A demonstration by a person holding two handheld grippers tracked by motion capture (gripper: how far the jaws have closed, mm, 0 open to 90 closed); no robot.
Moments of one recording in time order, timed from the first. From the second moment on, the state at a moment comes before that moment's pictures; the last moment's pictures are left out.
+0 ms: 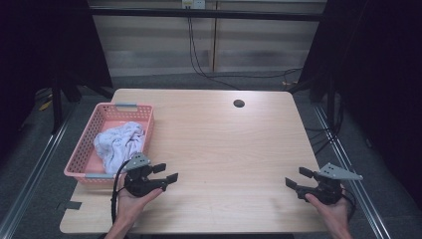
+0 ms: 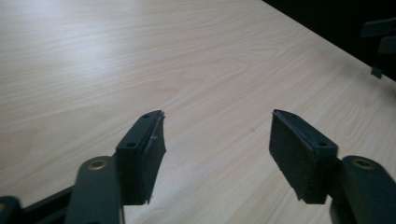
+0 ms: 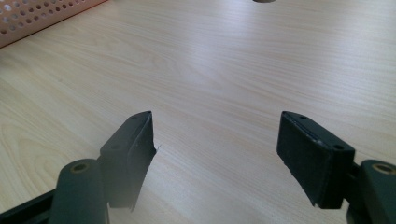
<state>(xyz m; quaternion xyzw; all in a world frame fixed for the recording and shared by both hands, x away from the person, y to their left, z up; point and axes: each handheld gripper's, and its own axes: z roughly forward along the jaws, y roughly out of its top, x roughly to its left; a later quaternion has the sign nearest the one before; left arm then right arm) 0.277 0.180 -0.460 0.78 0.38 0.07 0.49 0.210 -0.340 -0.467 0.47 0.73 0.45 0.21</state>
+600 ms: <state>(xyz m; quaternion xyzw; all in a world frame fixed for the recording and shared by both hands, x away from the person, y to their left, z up) 0.252 0.199 -0.442 0.76 0.40 0.05 0.51 0.208 -0.333 -0.465 0.45 0.75 0.44 0.21</state>
